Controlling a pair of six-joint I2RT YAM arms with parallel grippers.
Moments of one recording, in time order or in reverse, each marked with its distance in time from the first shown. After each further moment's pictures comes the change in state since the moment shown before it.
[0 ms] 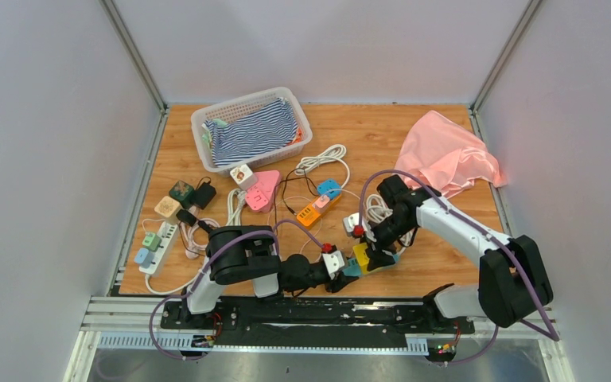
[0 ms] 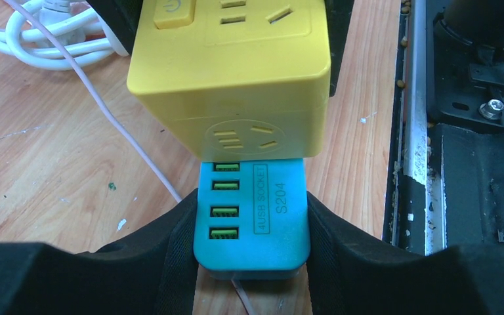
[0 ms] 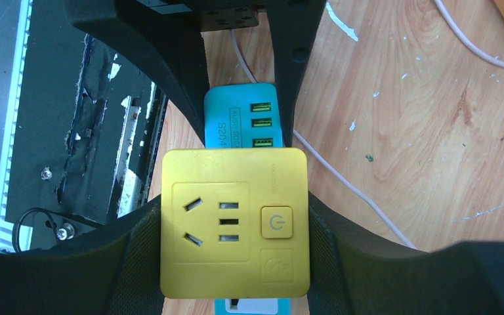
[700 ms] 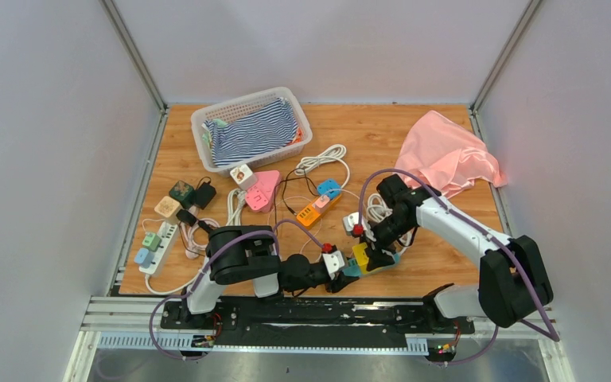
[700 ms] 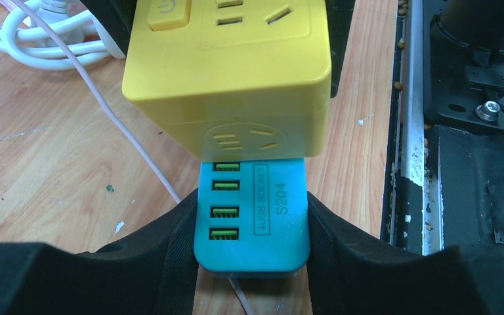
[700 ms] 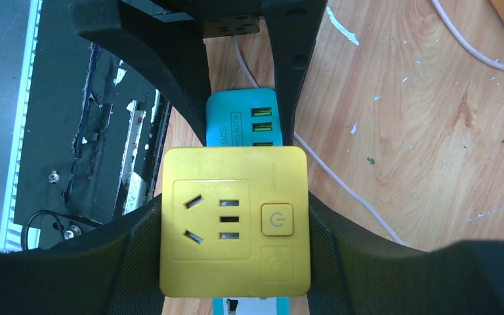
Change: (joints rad) left arm 0.000 0.000 0.002 0.000 0.002 -0.005; right arm 0.005 0.001 0.011 -0.001 -0.003 0.047
